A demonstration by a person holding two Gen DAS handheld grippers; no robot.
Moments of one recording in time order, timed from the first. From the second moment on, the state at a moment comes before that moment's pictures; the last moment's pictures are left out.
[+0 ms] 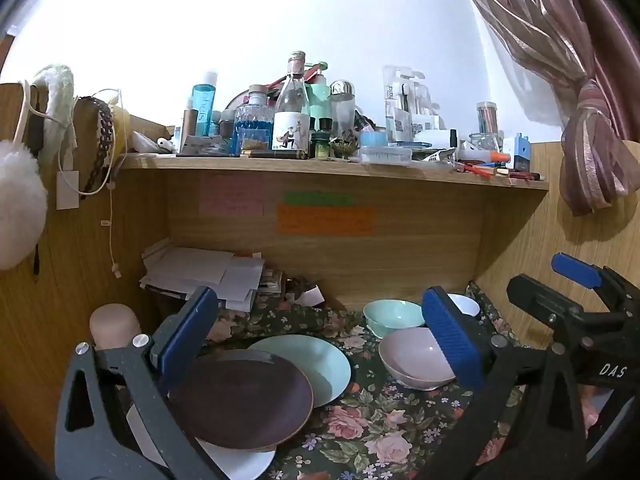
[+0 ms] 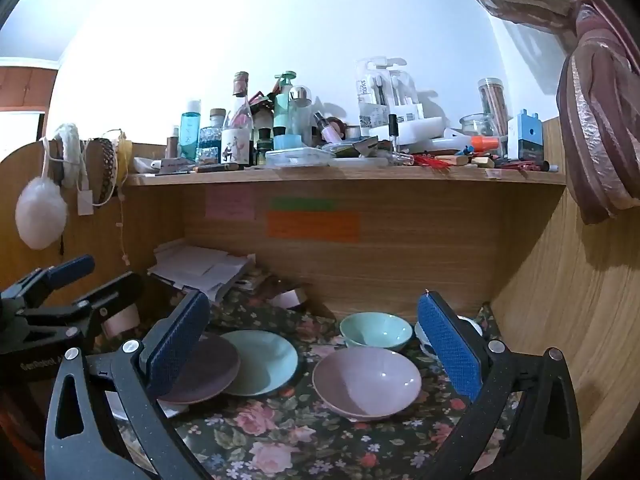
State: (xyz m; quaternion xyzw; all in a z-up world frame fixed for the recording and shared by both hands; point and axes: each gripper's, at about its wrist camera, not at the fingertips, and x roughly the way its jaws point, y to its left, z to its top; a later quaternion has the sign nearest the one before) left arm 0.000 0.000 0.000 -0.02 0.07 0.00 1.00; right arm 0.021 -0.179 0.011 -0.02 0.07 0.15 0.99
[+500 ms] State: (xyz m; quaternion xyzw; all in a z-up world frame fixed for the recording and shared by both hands) left arm -0.002 0.004 0.000 -0.02 0.08 0.00 1.00; right arm 0.019 -0.177 0.012 0.00 0.07 0.15 0.99
